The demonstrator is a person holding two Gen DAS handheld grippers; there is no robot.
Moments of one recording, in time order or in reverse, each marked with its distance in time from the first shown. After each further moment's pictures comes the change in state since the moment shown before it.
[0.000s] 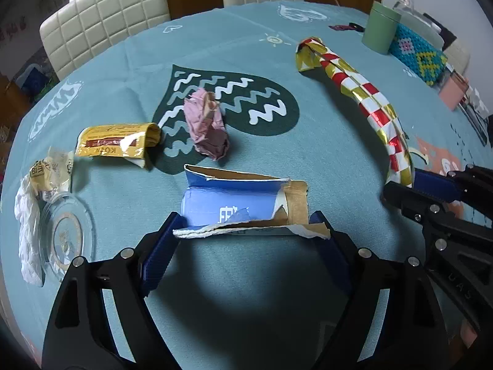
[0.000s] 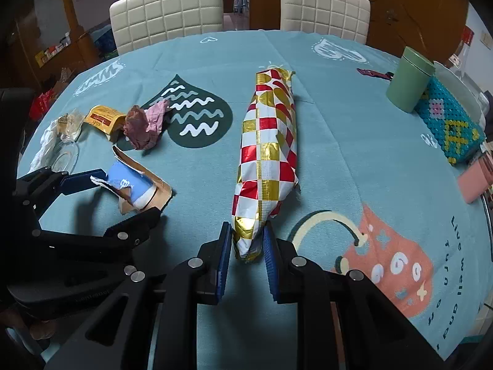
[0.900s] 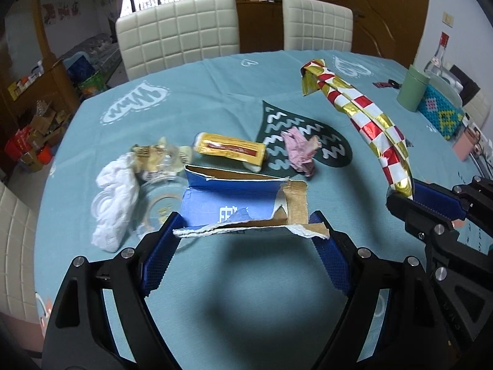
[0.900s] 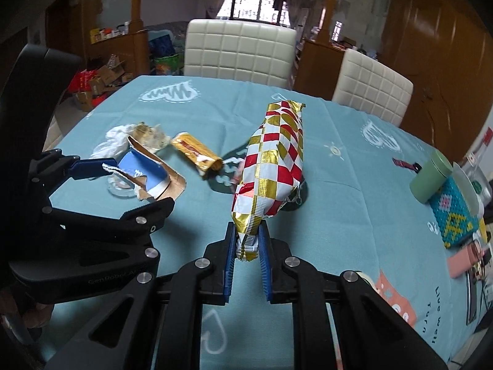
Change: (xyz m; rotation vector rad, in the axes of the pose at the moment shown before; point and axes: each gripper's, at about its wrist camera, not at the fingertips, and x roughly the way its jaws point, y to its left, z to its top) left arm -0.086 0.064 -0.030 -0.171 -0.157 0.129; right arm -0.061 0.095 0.008 -0.272 -0.201 0.039
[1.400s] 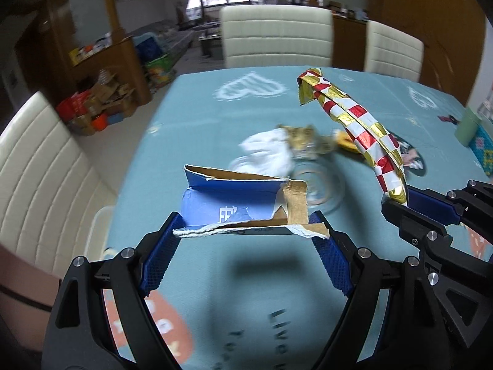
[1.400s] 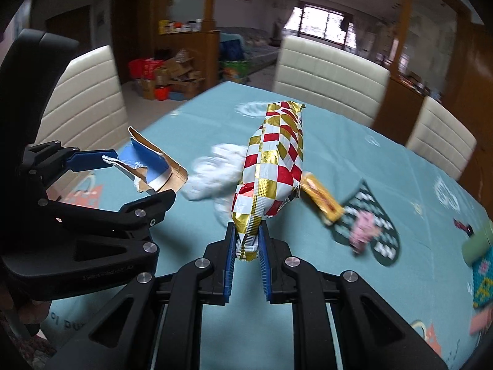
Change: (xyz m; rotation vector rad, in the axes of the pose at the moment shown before) left arm -0.065 0.121 -0.051 -0.212 -0.015 0.242; right arm -0.001 0.125 0.038 -0.217 -0.058 0.247
